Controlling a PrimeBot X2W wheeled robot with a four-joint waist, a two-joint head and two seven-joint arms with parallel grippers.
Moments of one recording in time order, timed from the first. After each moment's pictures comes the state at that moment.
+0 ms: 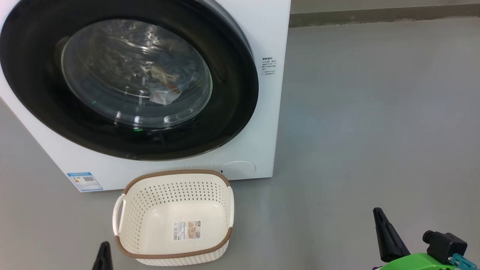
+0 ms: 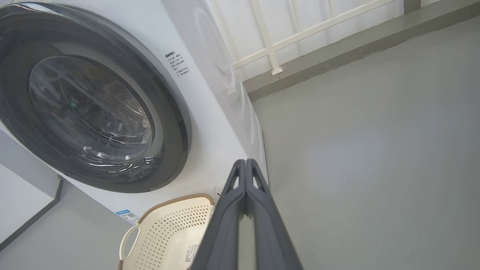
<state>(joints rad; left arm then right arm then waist) 0.14 0.01 0.00 0.14 -0.39 -0.05 -0.19 0.00 -0.04 -0.05 0.27 0.46 0.14 -0.20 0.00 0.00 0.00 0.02</state>
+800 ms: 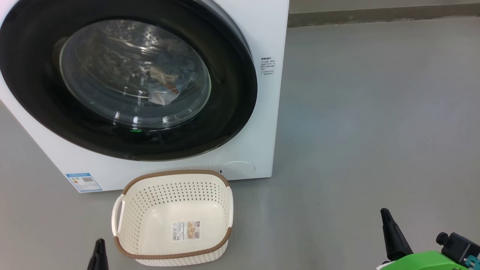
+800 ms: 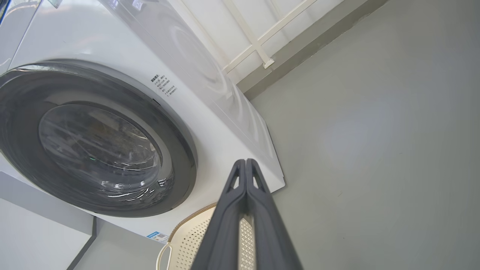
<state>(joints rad) 0.10 0.02 0.02 0.17 -0.66 -0.07 -0.12 0.00 -0.04 -0.07 0.27 0.71 0.14 -0.13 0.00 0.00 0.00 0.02</state>
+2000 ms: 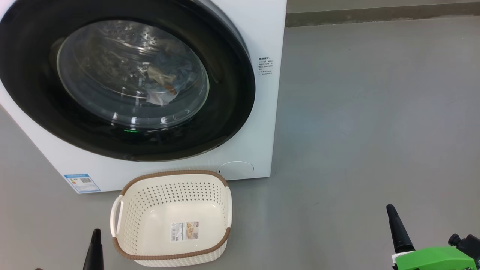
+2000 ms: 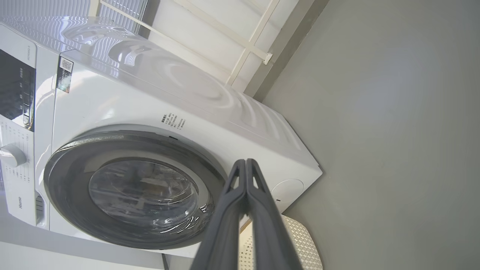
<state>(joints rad) 0.03 0.02 0.04 0.21 -1.06 -0.09 -0.03 -0.02 -0.04 -0.10 0.27 1.09 0.14 -0.03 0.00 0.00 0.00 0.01</state>
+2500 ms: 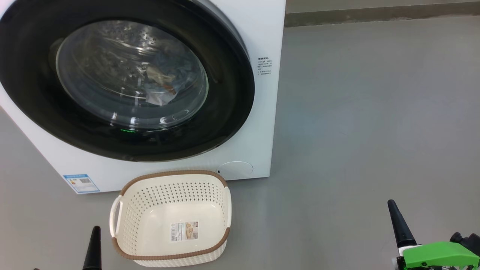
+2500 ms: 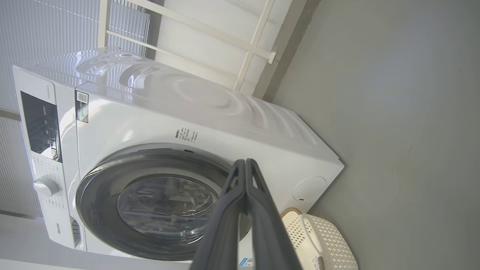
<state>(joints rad) 0.01 0.02 0.06 0.22 -1.22 -0.09 0.01 -0.05 -0.04 -0.11 0.27 1.25 0.13 0.01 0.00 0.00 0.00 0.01</state>
